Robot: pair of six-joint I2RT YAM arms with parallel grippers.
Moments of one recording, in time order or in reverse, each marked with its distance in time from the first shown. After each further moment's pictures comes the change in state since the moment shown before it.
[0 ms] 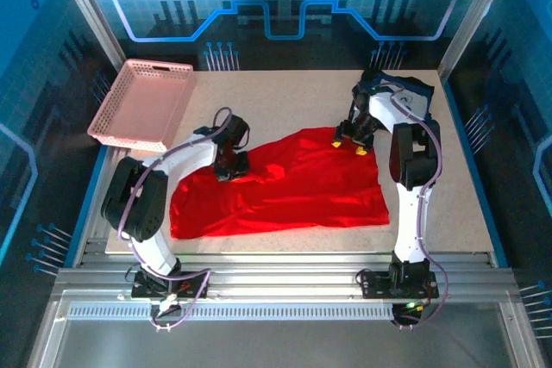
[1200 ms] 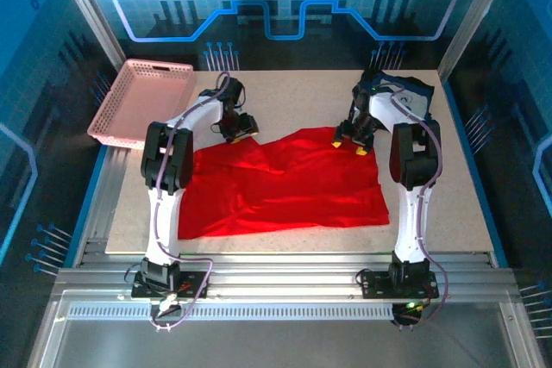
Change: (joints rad) left arm 0.181 0.540 0.661 -0.053 0.162 0.158; right arm -0.001 -0.002 -0.006 0.005 0.000 0.007
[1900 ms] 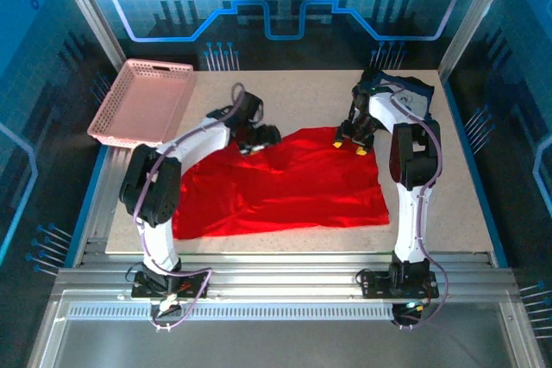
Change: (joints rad) left arm -0.165 -0.365 -0.347 0.237 -0.008 -0.127; right arm 0.000 0.000 0.000 -0.001 0.018 0.012
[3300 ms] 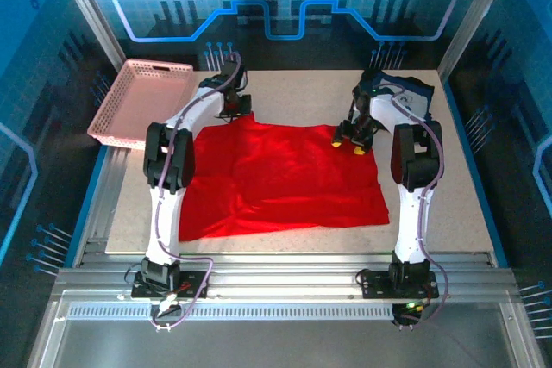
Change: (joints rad) left arm 0.155 0.385 0.514 -0.154 -0.238 0.402; right arm 0.000 -0.027 -0.045 0.052 -0.029 -0.026
